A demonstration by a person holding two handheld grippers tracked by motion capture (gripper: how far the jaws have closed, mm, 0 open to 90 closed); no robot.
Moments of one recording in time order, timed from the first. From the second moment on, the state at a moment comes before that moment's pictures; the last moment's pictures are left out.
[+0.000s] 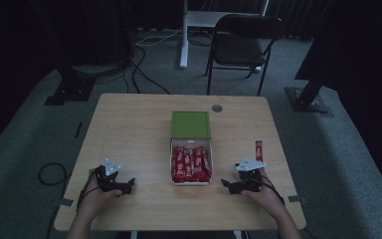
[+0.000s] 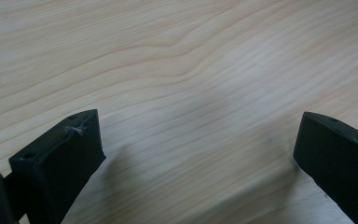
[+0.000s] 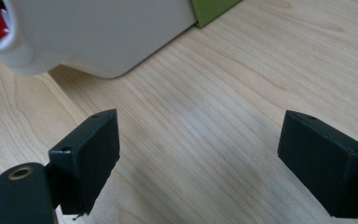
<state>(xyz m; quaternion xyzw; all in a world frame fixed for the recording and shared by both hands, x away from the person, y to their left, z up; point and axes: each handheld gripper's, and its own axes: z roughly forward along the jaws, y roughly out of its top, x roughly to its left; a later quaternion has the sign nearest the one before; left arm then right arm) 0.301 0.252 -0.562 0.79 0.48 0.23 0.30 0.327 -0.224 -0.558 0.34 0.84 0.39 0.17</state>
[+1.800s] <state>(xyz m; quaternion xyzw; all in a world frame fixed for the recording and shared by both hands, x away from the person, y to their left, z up) 0.302 0.153 -0.506 0.80 0.34 0.21 0.45 0.329 -0.198 -0.515 0.30 0.80 0.50 0.13</state>
